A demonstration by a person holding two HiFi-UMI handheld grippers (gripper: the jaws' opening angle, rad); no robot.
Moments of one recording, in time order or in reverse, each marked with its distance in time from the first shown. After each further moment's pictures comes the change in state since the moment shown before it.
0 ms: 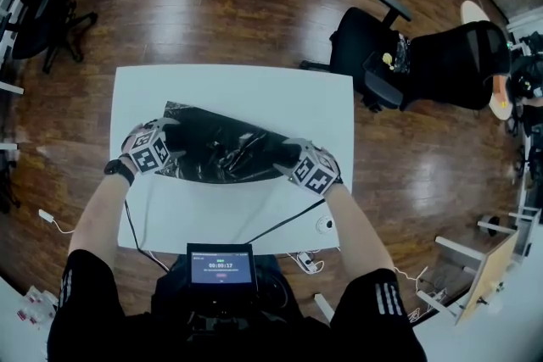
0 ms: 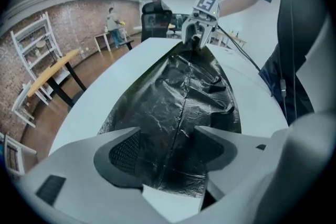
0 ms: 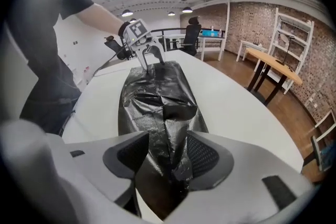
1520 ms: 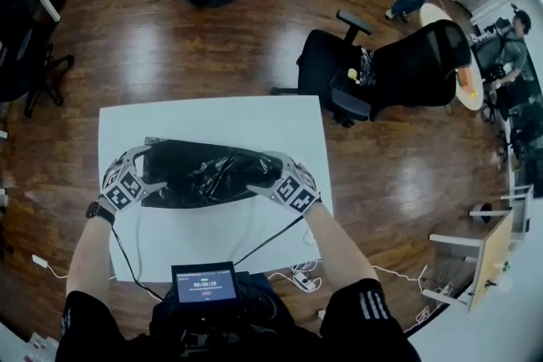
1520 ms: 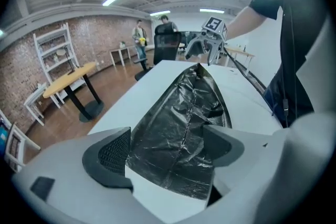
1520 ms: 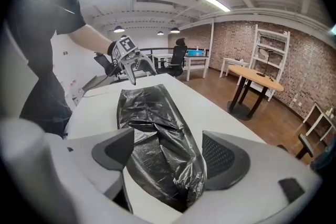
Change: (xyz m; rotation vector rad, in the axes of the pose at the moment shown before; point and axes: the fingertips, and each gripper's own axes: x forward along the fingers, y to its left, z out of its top) left arm -0.059 0.017 0.022 -0.072 -0.192 0.116; right arm -0.036 -0.011 0.053 0.067 -0.218 -0.141
